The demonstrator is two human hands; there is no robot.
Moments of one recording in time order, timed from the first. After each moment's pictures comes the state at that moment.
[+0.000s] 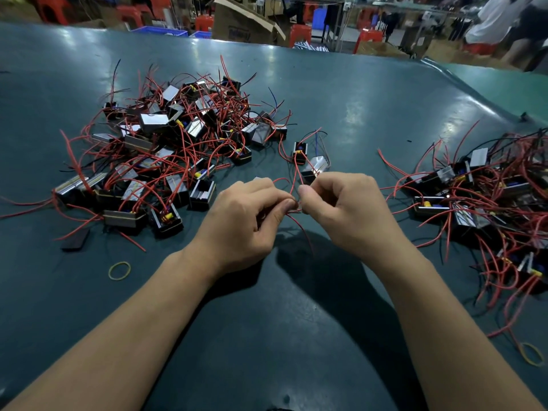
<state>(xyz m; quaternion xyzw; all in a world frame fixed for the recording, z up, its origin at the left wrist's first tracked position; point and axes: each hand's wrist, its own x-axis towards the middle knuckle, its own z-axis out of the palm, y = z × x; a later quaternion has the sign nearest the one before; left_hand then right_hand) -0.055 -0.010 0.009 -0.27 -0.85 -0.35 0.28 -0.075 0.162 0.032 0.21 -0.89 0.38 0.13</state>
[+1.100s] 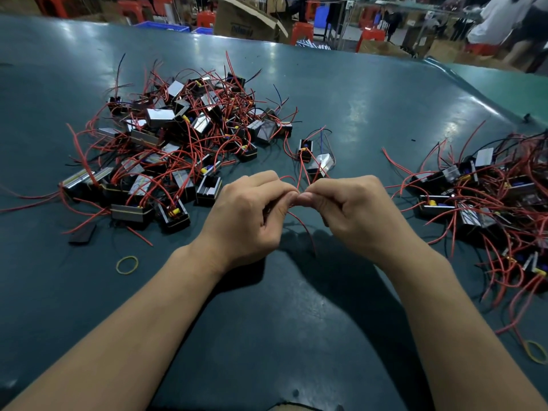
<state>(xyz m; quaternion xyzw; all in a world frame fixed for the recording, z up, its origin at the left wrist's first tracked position) -0.059 -0.013 0.006 -0.27 -0.84 -0.35 0.30 -0.076 0.169 0.034 0.34 -0.88 0.28 0.19</state>
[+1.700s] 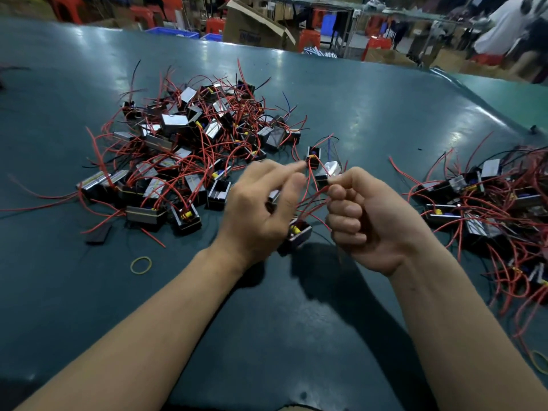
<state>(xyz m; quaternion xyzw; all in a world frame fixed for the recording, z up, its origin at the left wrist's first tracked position) -0.064 -0.005 0.006 -0.20 -0.80 -0.41 0.39 -0.066 0.149 0.061 -0.06 -0.54 0.80 -0.24</state>
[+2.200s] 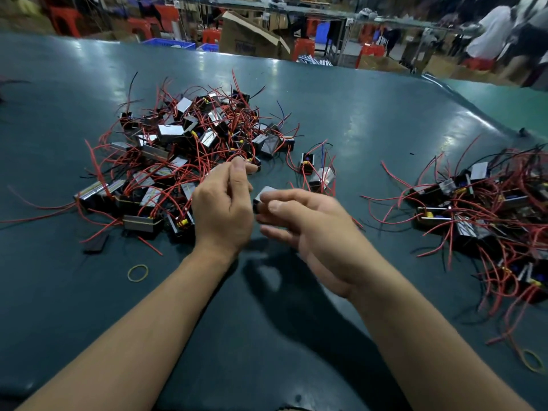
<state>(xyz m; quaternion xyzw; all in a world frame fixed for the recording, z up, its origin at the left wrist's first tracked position) -0.074 -0.020 0.005 0.00 -0.77 -0.49 0.40 -0.040 0.111 0.047 0.07 -0.63 0.75 -0.16</state>
